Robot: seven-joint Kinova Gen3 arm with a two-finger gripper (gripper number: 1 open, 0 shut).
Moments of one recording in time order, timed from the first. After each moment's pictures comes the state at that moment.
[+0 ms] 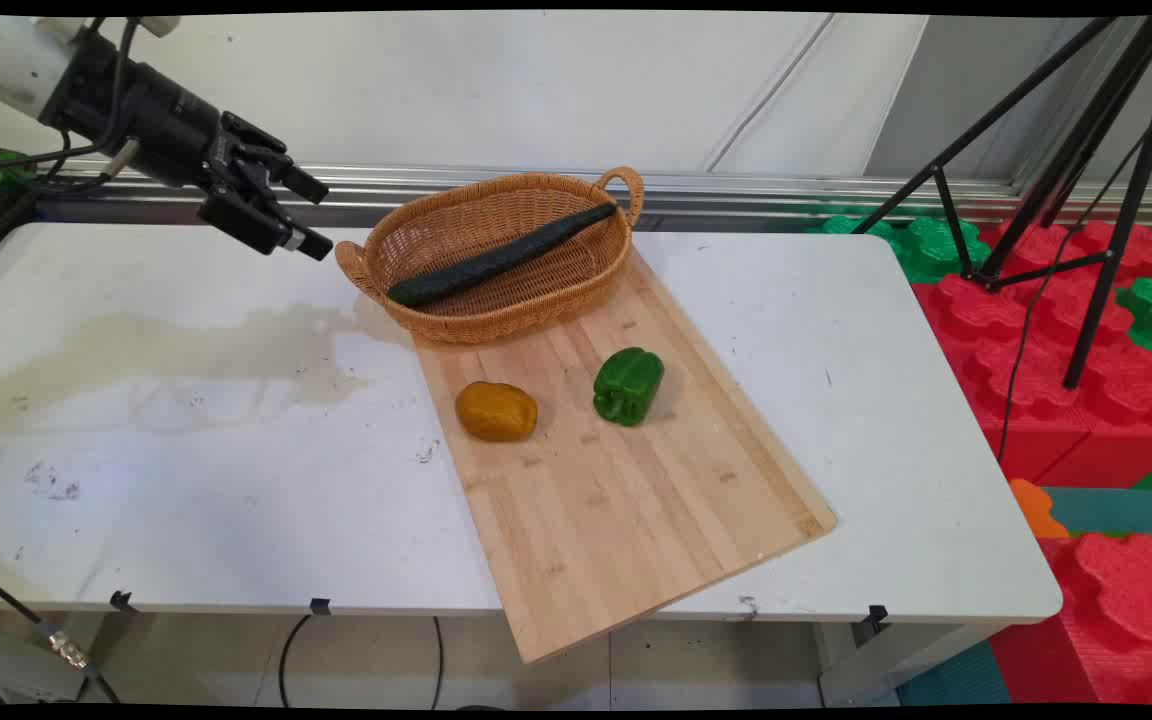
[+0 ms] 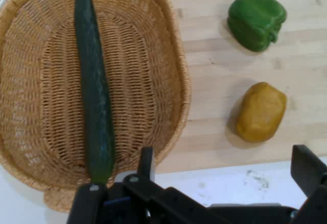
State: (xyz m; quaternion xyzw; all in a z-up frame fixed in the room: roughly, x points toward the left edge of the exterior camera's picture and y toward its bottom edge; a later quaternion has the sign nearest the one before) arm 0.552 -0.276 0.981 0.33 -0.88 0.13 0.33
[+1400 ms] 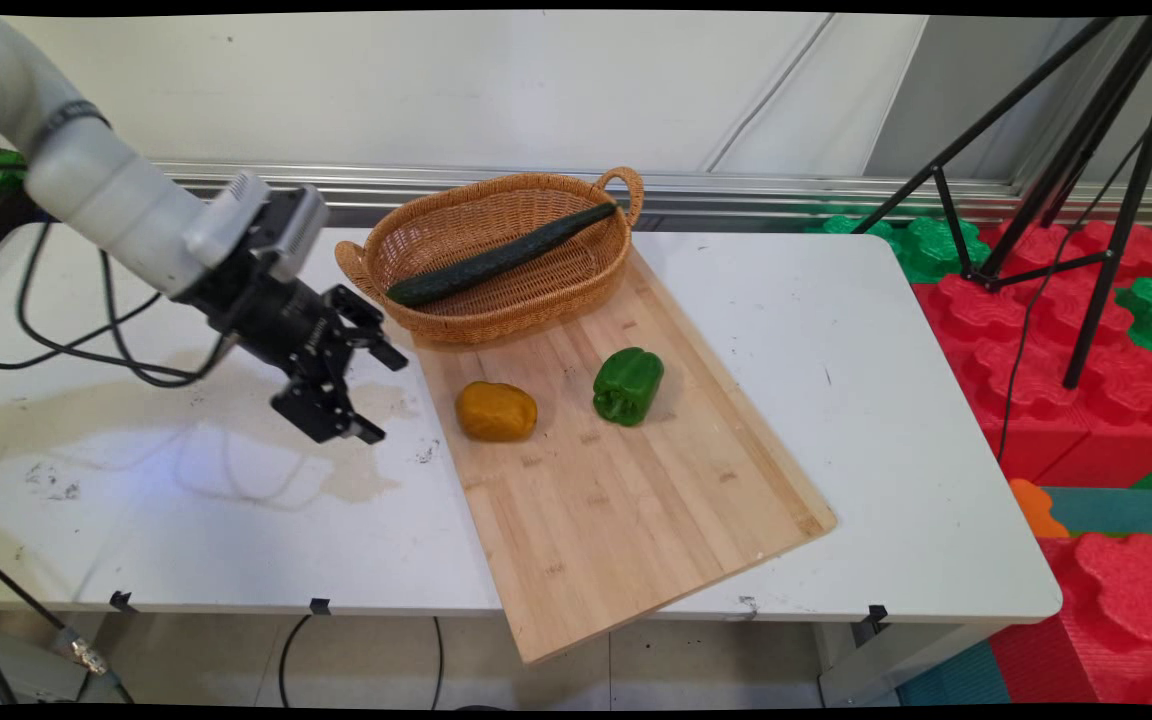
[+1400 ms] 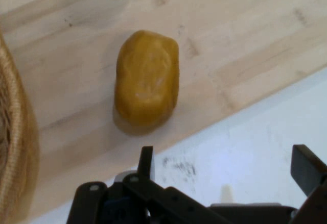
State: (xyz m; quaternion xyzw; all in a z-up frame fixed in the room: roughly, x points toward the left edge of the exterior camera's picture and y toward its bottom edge) arm 0.465 -0.269 0.863 0.17 -0.94 0.06 0.29
